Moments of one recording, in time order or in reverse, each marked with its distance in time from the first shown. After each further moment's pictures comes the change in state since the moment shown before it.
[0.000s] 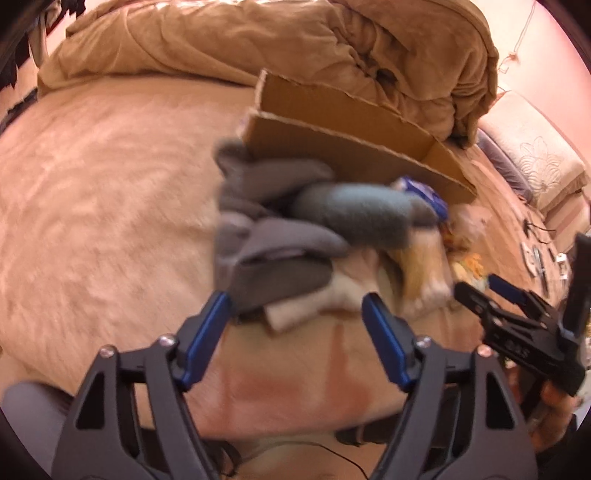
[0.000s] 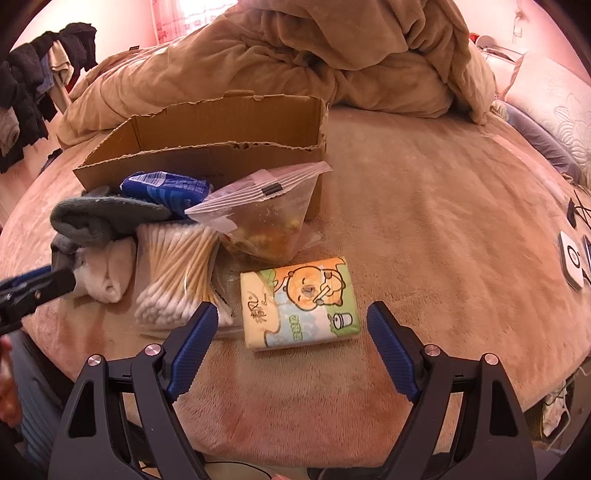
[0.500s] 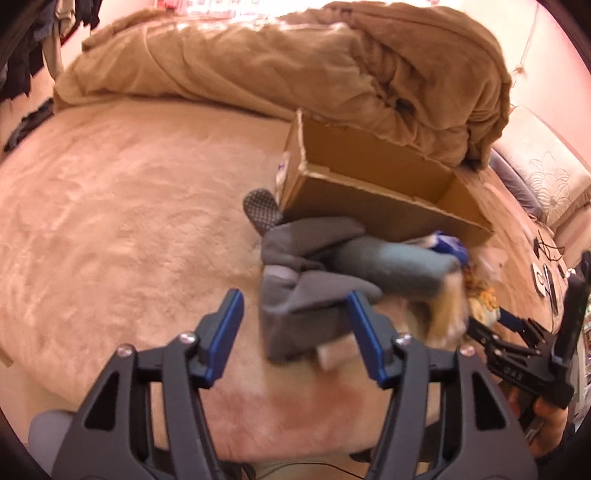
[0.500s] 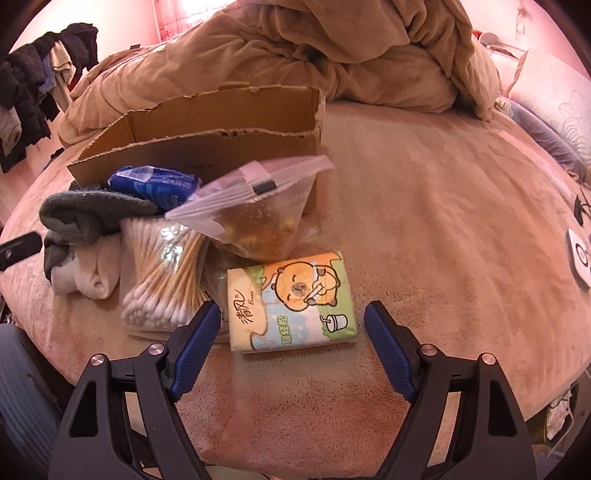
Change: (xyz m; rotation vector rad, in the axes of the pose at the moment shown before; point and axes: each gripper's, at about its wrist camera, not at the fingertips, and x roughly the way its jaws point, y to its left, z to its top) left arm -0.008 0.028 0.030 -0.009 -0.070 0.061; right arm 0.013 -0.007 -0.003 0.003 0.014 0.017
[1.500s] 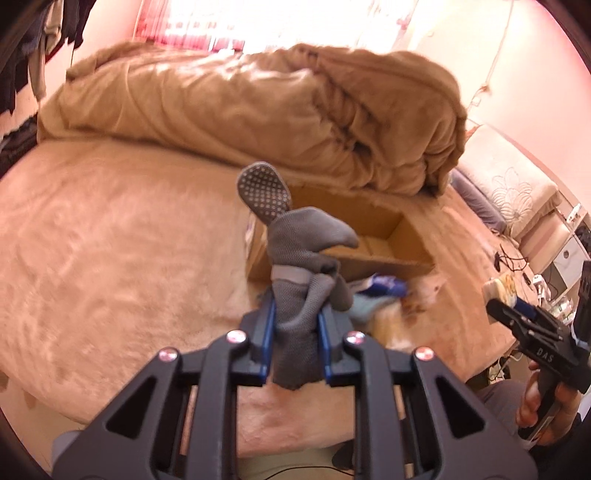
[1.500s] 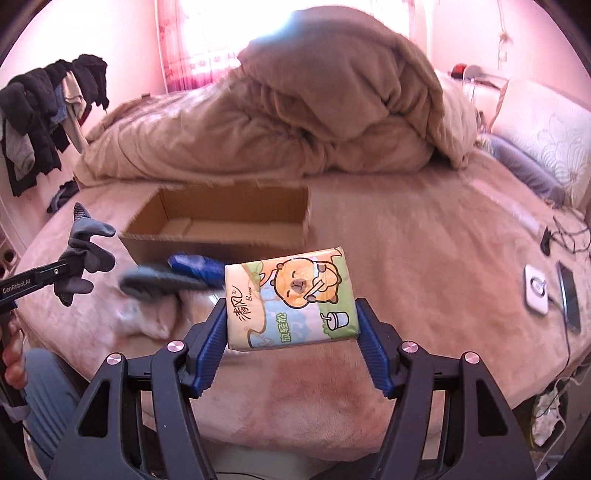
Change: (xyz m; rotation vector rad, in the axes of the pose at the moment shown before) left arm -0.068 -0.020 0.028 0.047 -0.138 -0.117; right arm -0.107 0.000 0.034 0.003 -0.190 -0.007
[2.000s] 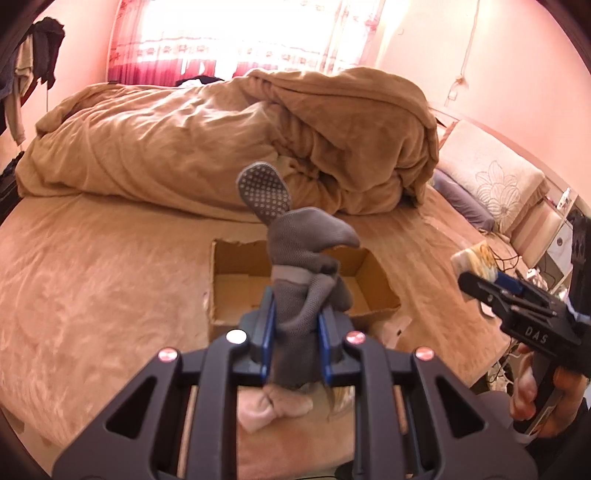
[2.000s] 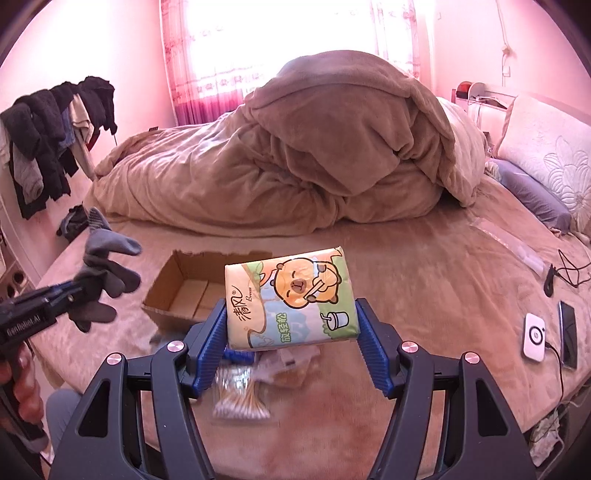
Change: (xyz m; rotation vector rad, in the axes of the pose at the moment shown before) left arm -0.010 -0.055 0.049 0.102 -0.031 -0.023; right arm -0.008 0.004 0.069 0.014 -0.072 0.037
